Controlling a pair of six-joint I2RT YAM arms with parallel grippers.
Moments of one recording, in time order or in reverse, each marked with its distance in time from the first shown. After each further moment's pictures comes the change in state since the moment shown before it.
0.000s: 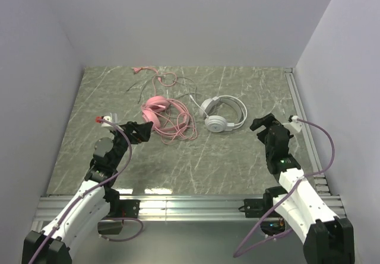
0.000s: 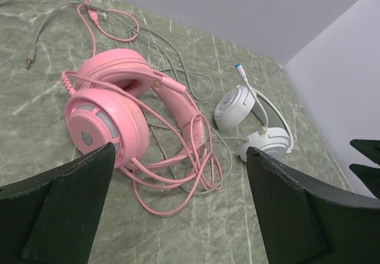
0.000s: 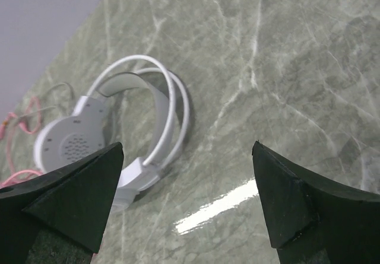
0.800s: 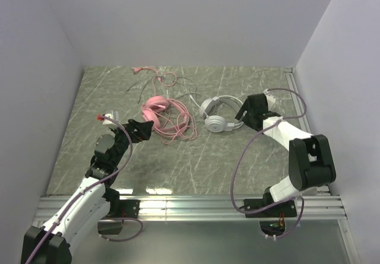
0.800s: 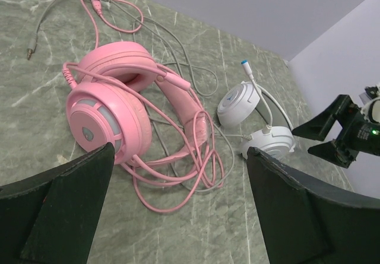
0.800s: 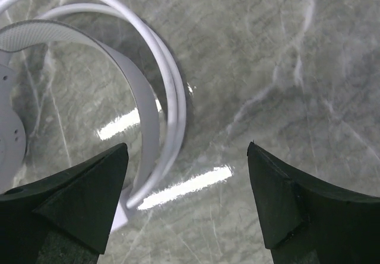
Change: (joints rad) left arm 0.000 0.054 0.031 -0.024 -0.004 -0.018; right arm 0.041 0.737 0.504 -0.269 -0.080 -0.103
